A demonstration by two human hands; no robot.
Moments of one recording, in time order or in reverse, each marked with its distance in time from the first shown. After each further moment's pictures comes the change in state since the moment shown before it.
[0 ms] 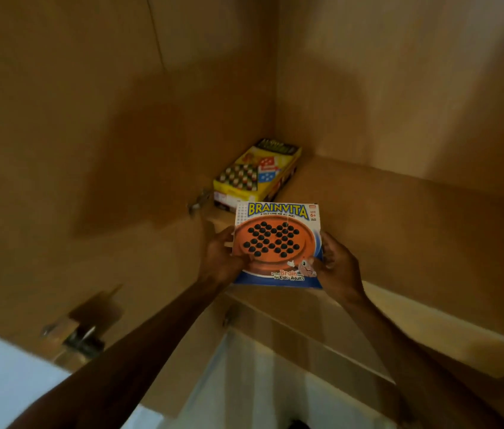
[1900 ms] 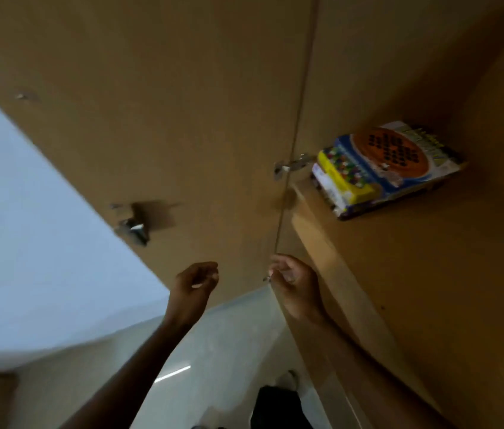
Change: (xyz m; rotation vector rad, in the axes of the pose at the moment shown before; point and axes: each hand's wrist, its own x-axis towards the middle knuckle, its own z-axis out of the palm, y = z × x) left_hand -0.102 -0.098 0.010 -0.106 0.737 -0.387; right_hand 0.036 0.004 0.115 0.134 -0.747 -0.093
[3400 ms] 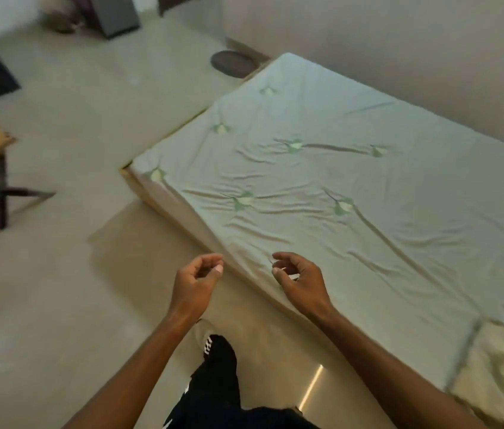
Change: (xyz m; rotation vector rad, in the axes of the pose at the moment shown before) left_hand -0.794 -0.311 -0.479 -0.613 2.432 -0.696; right_hand -0.843 -0.184 0.734 -0.365 -2.445 -0.948
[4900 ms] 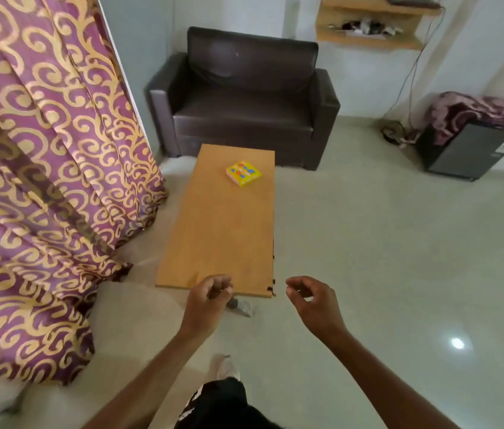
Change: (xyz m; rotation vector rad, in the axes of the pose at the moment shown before) left_hand 0.736 0.034 -0.904 -0.239 0.924 -0.110; right_hand 0.755 -0.621 0.927 -0.239 -0.785 -0.534
